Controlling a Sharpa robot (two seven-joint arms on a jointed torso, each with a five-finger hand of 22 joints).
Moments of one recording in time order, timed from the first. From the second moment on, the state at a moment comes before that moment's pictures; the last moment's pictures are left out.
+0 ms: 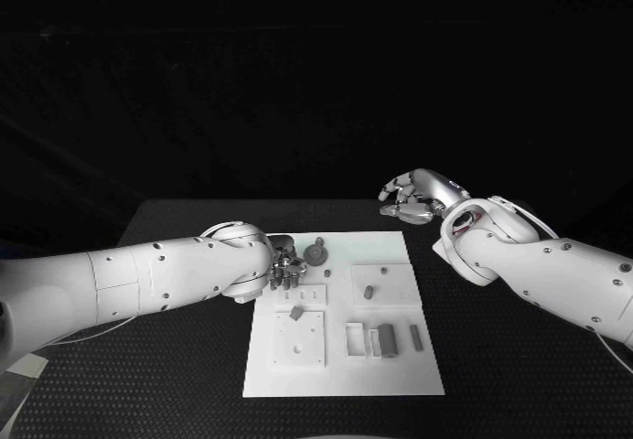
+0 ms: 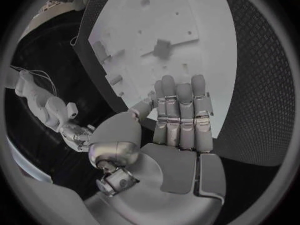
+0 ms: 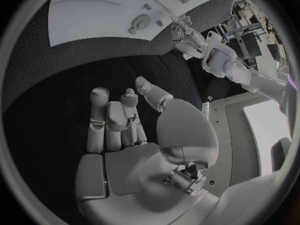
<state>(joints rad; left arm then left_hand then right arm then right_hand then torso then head) 1.28 -0.63 -0.24 1.35 -1.07 -0.06 -0.52 0.78 0.10 0.64 -0.27 0.26 1.16 0.02 0.48 0.78 1.34 -0.05 0.52 0.55 1.16 -0.08 0.91 0.82 0.01 1.14 -0.17 0.39 1.13 1.15 -0.69 0.08 1.36 -1.38 -0.44 -0.14 1.06 -0.09 0.63 -0.28 0.05 0.93 0.11 0.26 0.56 1.13 0.00 0.98 1.02 1.26 -0.10 1.40 0.90 0.22 1.17 -0.04 0.90 1.31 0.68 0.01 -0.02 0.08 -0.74</state>
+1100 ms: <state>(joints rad) 1.28 -0.65 -0.24 1.36 -1.03 -0.05 -0.52 0.73 -0.03 0.65 -0.23 0.06 1.12 0.04 0.42 0.78 1.29 -0.02 0.49 0.52 1.11 -0.06 0.89 0.76 0.01 1.10 -0.16 0.35 1.12 1.15 -0.68 0.09 1.35 -1.38 -0.44 -0.14 1.07 -0.09 0.63 -0.29 0.05 0.93 0.11 0.26 0.56 1.13 0.00 0.98 1.02 1.25 -0.10 1.40 0.90 0.22 1.17 -0.04 0.90 1.31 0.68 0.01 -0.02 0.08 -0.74</state>
